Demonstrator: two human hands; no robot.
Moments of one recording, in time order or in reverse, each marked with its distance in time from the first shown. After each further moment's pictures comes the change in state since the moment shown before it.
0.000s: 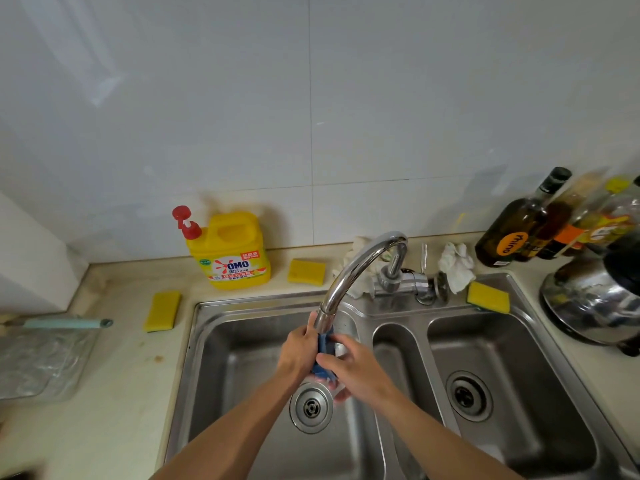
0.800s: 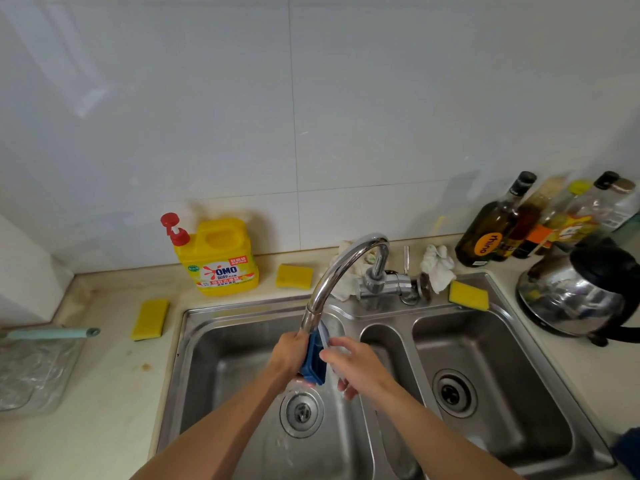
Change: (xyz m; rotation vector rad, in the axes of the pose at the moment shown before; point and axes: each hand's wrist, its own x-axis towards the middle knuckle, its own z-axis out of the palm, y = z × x) left_hand -0.002 -0.001 -0.001 -0.001 -0.120 -0.068; right_hand -0.018 -0.007 -0.018 -0.027 0.092 0.090
